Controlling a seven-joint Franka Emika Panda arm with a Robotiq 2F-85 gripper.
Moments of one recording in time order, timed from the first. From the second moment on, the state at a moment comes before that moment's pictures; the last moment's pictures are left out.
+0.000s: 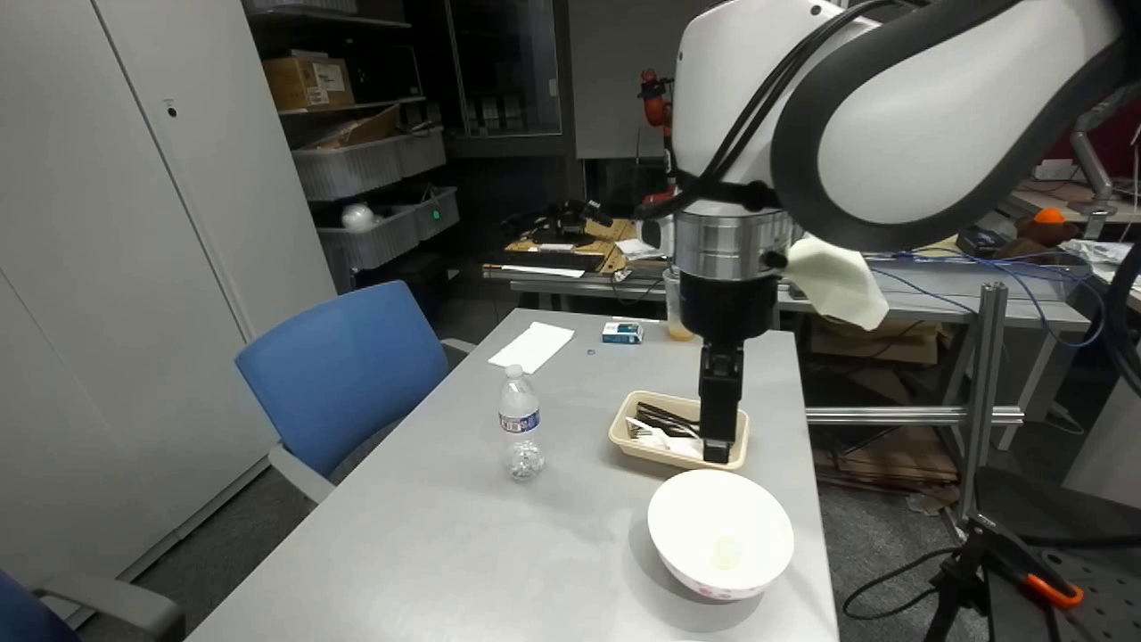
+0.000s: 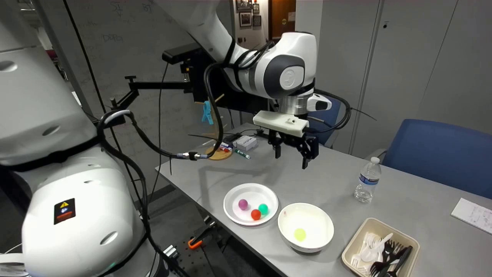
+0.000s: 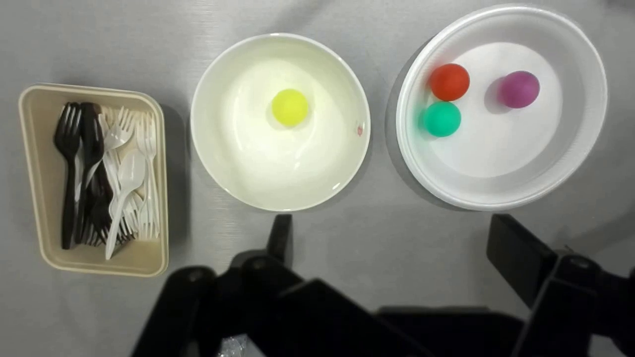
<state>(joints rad) 0.05 -0.10 0.04 -2.45 -0.03 2.35 -0.17</state>
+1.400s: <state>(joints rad) 0.13 0.16 0.17 -2.60 0.07 2.65 -0.17</state>
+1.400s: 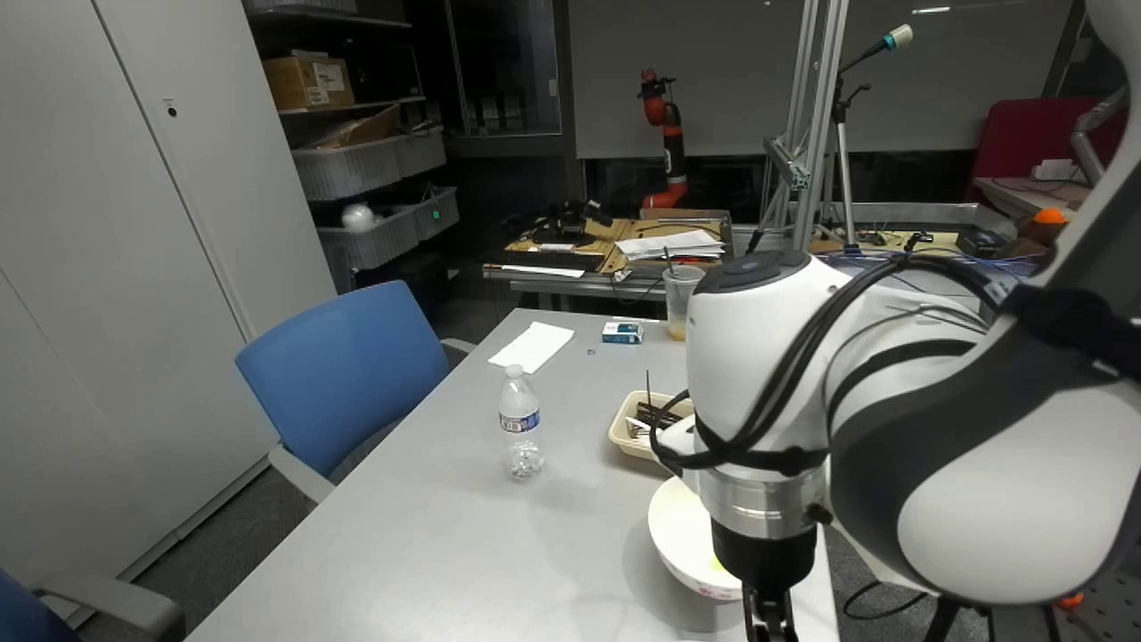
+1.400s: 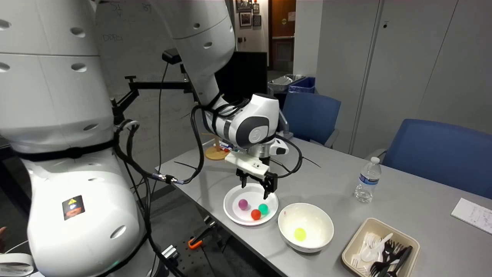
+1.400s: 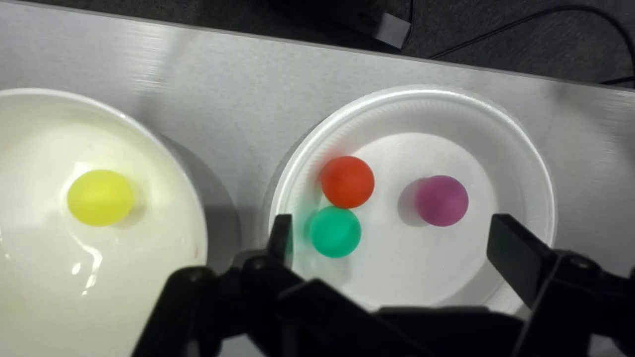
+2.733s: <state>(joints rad) 0.14 0.30 0.17 -2.62 -0.05 2.85 -0.07</state>
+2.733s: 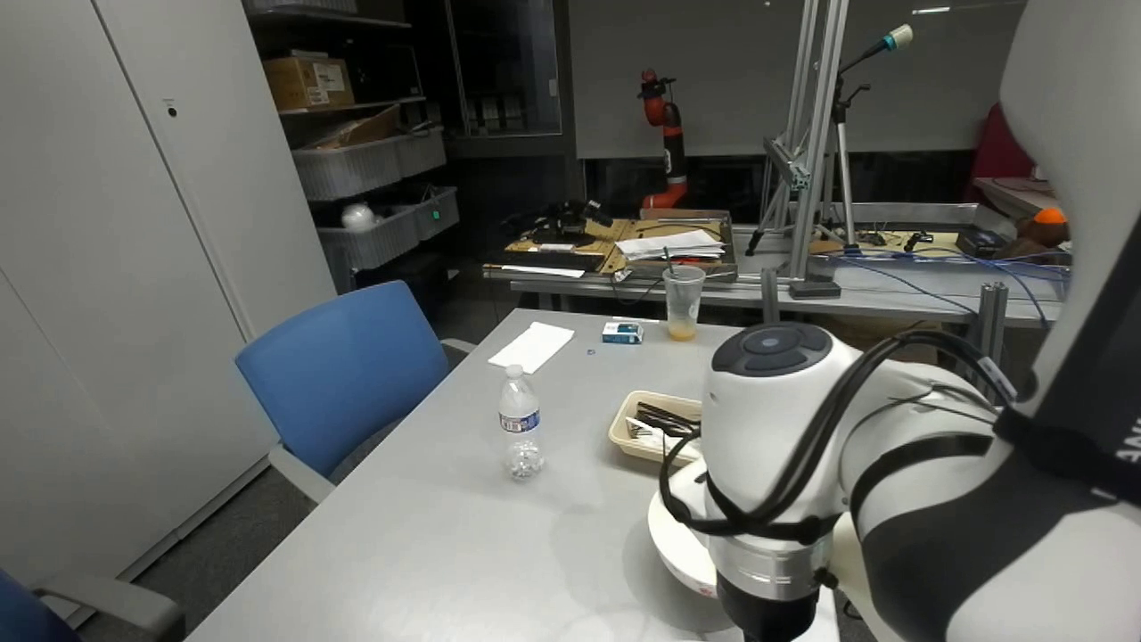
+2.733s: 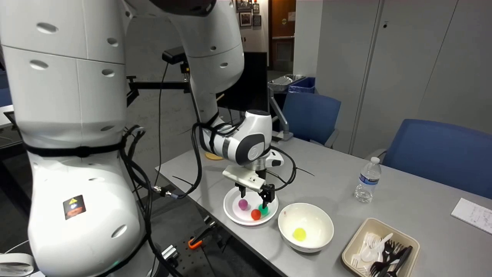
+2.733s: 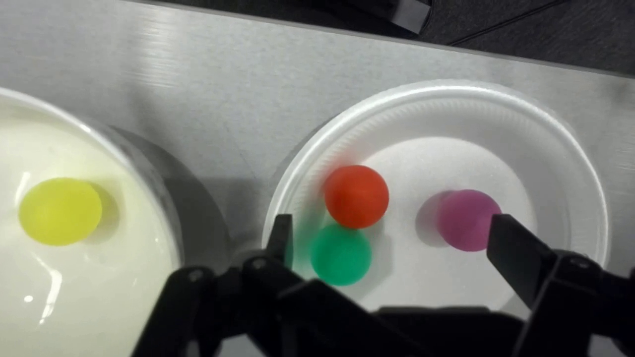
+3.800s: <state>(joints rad) 0.44 0.47 -0.07 -2.64 -0.20 3.10 0.11</state>
